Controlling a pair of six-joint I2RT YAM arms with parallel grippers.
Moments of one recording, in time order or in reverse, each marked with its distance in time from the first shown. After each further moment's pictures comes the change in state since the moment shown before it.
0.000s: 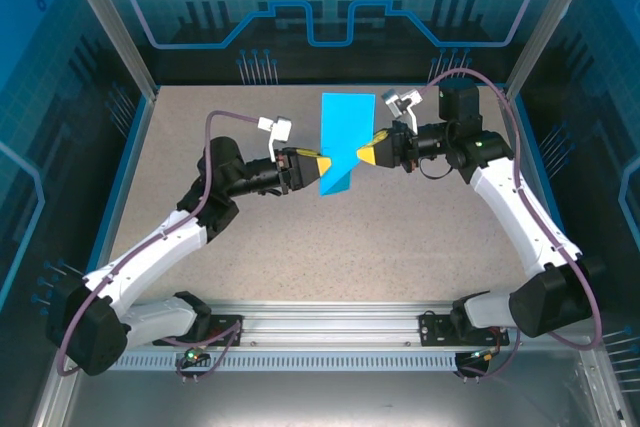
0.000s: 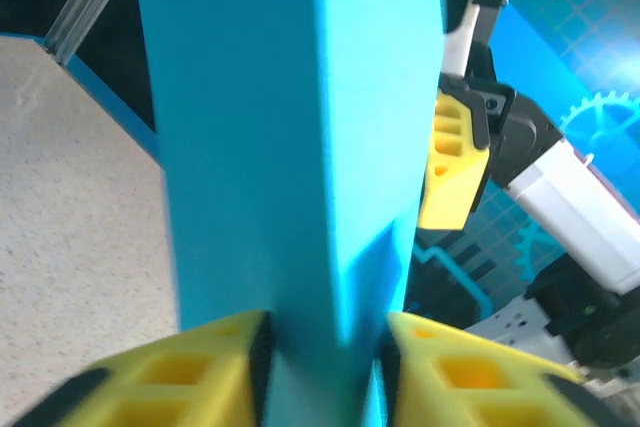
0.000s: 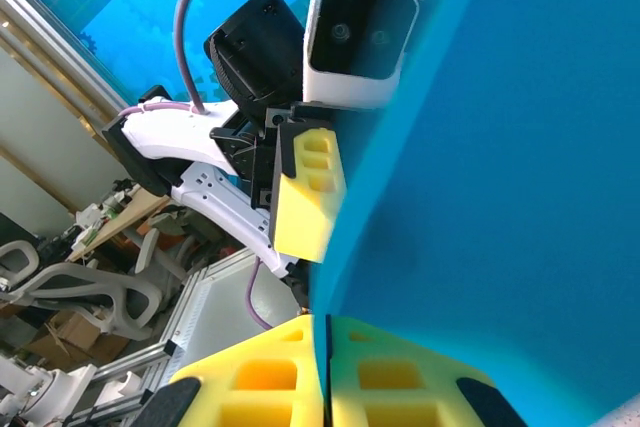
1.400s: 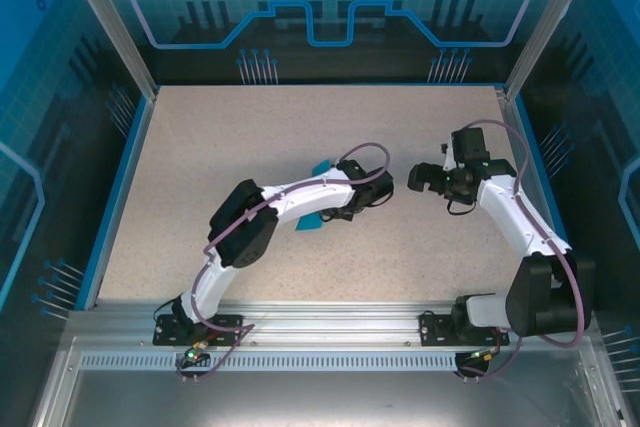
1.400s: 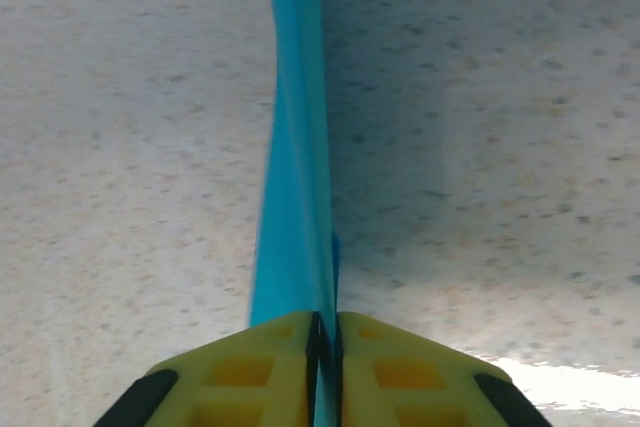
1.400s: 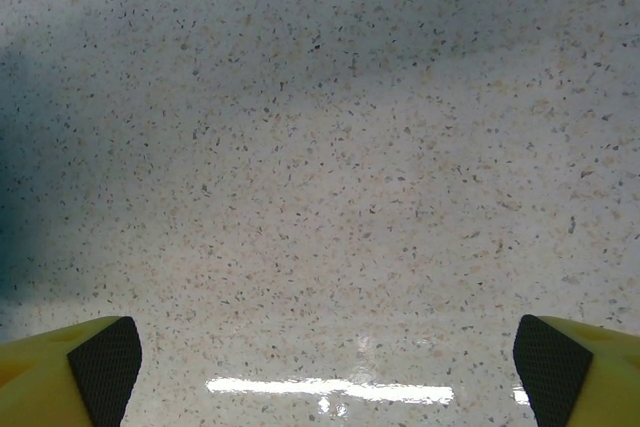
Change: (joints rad) left arm -0.400 1.070 0.960 -1.576 -1.262 -0.035; right arm -0.206 -0.021 -0.338 -0.291 1.240 0.211
